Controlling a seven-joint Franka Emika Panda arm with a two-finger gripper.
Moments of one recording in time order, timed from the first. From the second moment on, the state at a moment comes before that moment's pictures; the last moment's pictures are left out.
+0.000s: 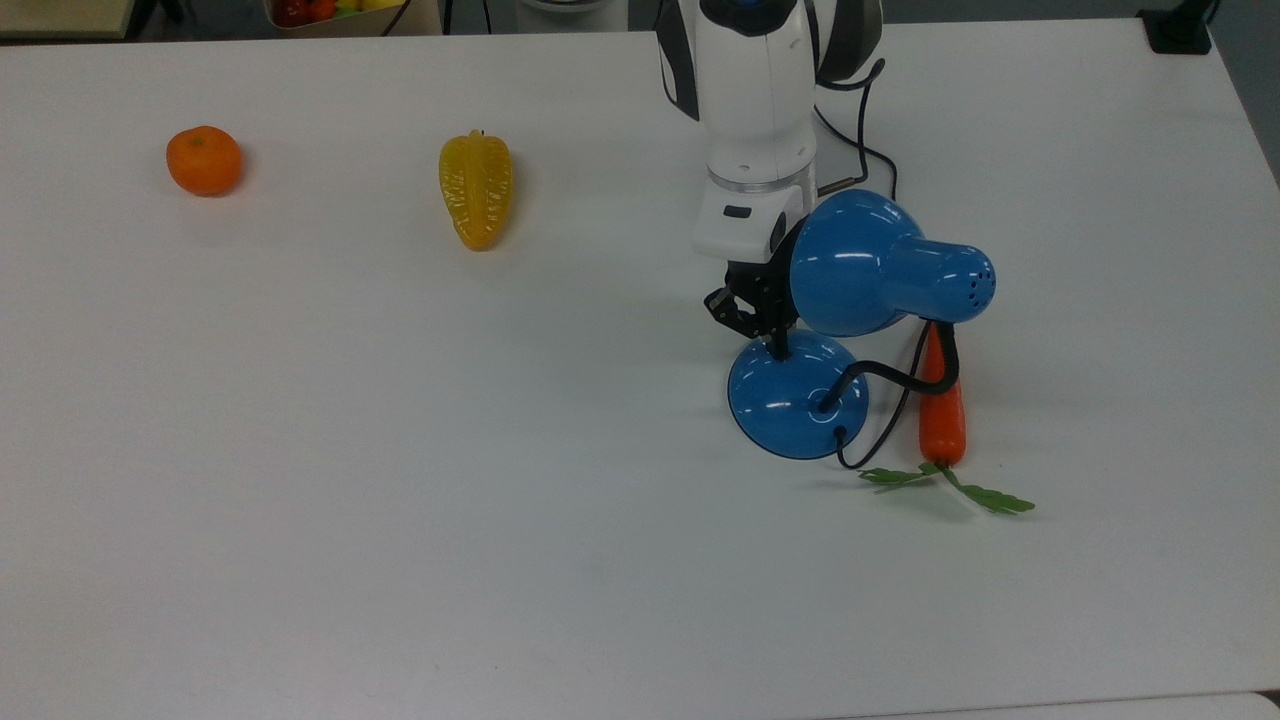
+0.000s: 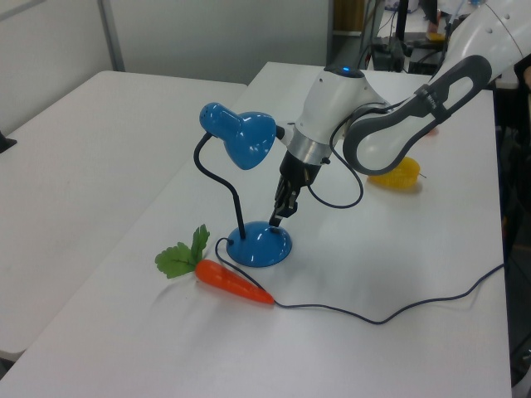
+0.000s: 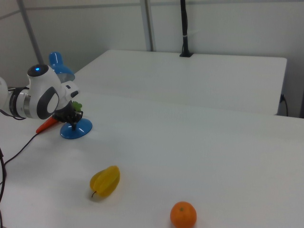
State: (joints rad) arm 0.33 0.45 0.05 -1.82 0.08 2.67 -0.15
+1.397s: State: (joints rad) arm 0.33 0.47 0.06 -1.82 0.02 2.72 -0.15
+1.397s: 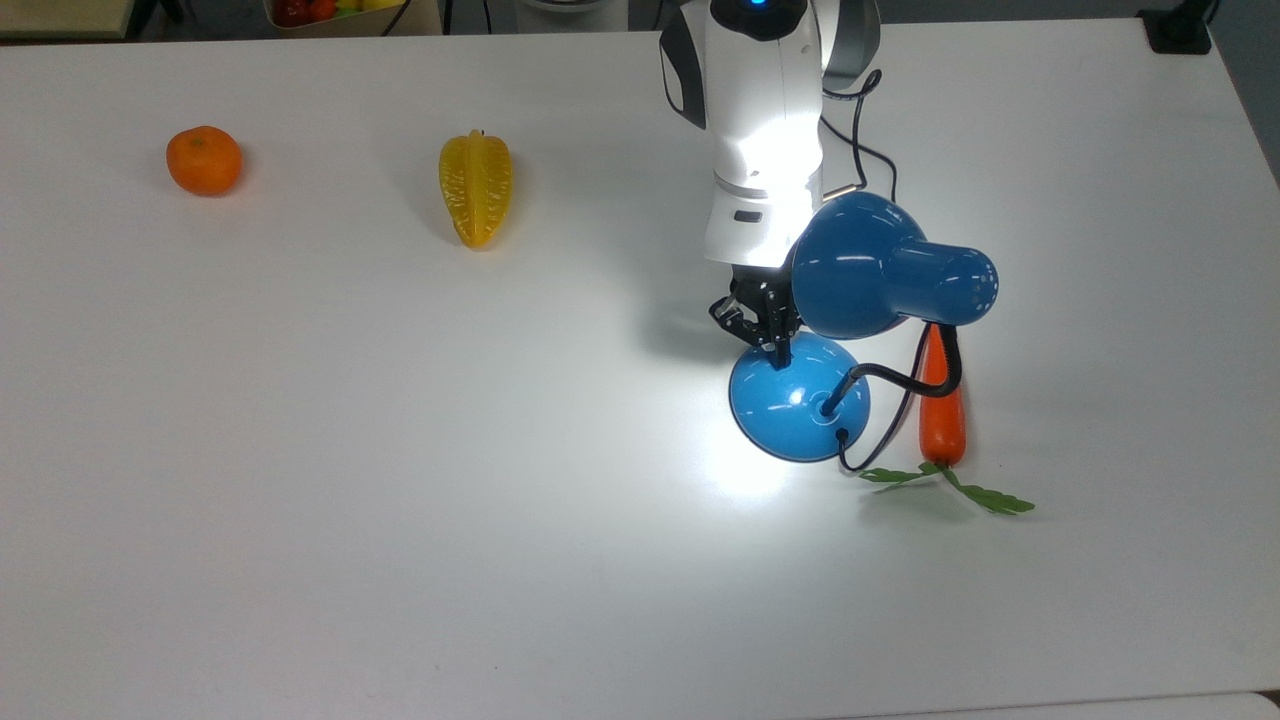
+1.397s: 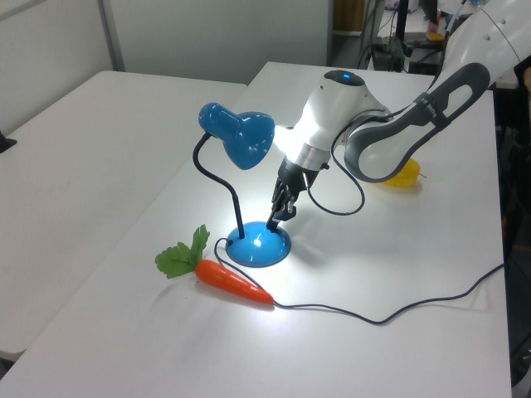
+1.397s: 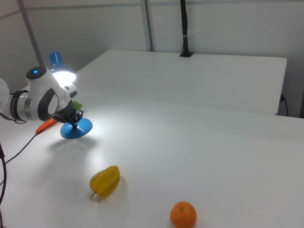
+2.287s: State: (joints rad) arm 0.33 0.44 0.06 -1.82 0.02 2.64 -0.15
